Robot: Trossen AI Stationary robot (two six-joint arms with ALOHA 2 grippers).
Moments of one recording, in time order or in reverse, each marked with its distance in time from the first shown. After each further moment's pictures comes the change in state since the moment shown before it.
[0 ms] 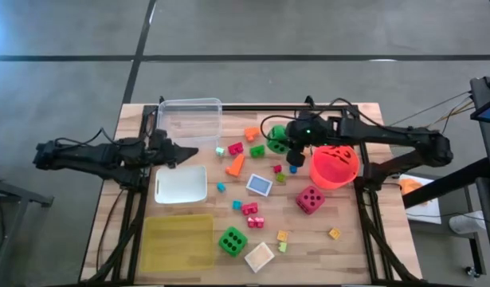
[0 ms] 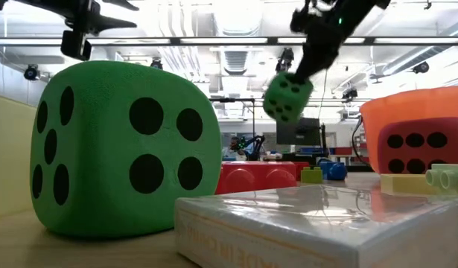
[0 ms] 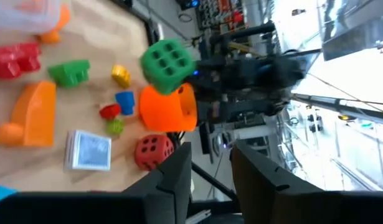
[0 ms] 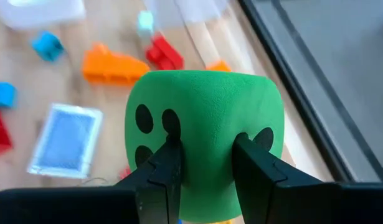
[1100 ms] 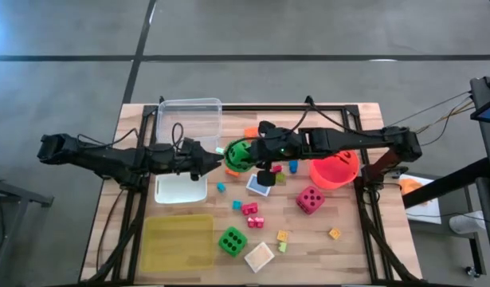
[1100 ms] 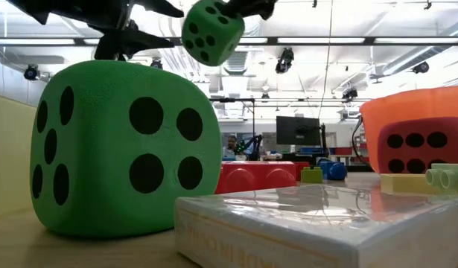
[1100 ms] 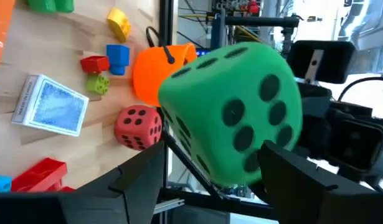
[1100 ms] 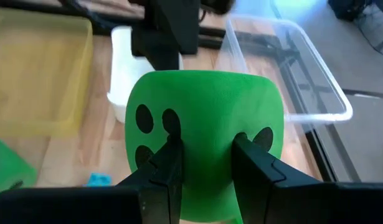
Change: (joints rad) left arm 0.014 0.376 0.001 0.357 0.095 -0.242; right arm 0.265 0.351 0.480 0.057 0.015 -0.060
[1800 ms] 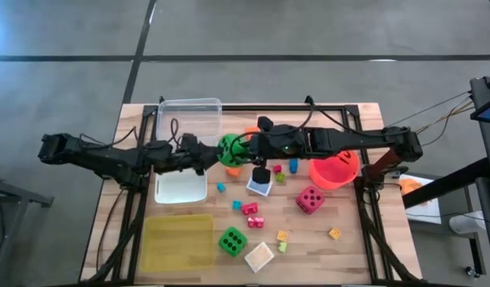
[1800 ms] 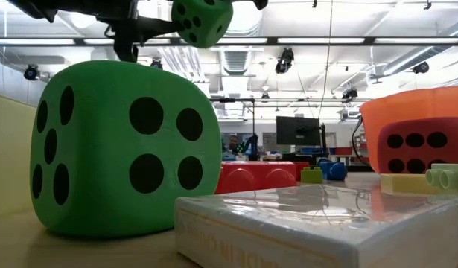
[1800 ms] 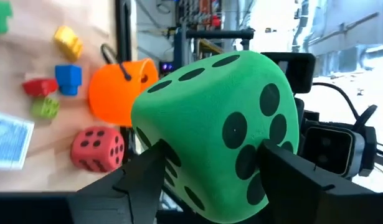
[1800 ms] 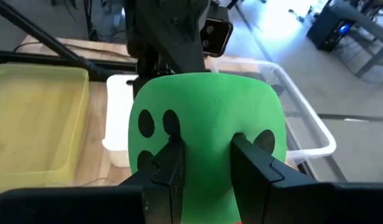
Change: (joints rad) left arm 0.006 0.040 0.004 0.199 -0.058 0.107; right arm 0.016 0.022 0.002 0.160 0.017 0.000
